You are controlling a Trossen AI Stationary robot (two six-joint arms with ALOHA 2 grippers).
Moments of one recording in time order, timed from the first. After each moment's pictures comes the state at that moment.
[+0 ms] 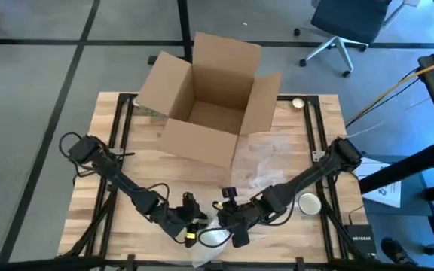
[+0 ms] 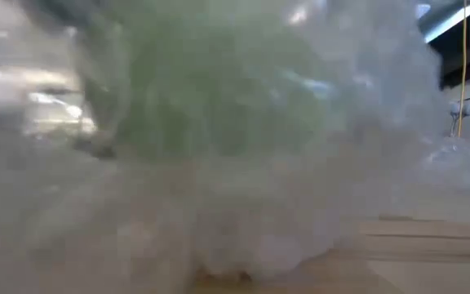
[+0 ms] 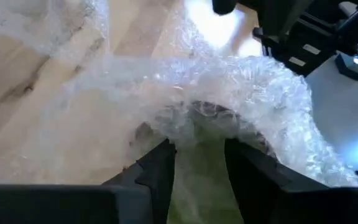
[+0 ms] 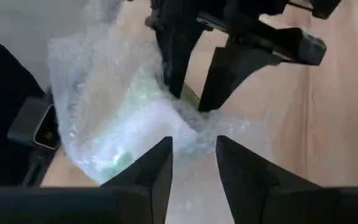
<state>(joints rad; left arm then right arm) -0.64 1.81 0.98 0.24 -0.52 -0.72 0.56 1.88 1.51 -0.55 0.23 0.21</state>
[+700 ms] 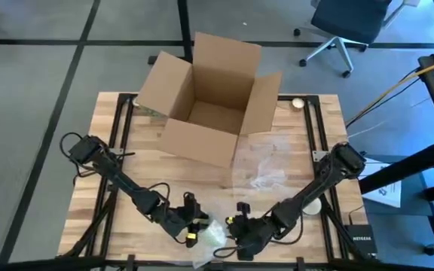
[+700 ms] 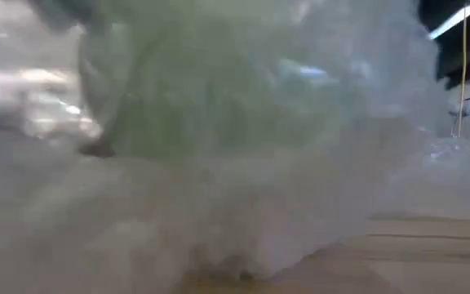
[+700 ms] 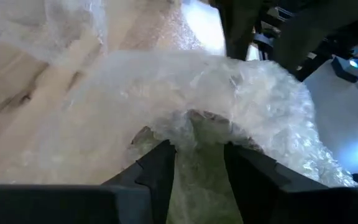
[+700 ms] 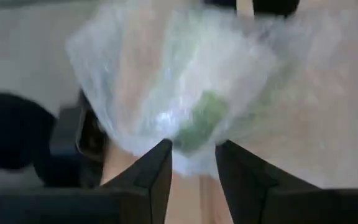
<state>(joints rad) -0.64 1.81 0.98 0.27 -0.52 -0.70 0.69 1.93 1.28 -0.15 0.36 0.63</state>
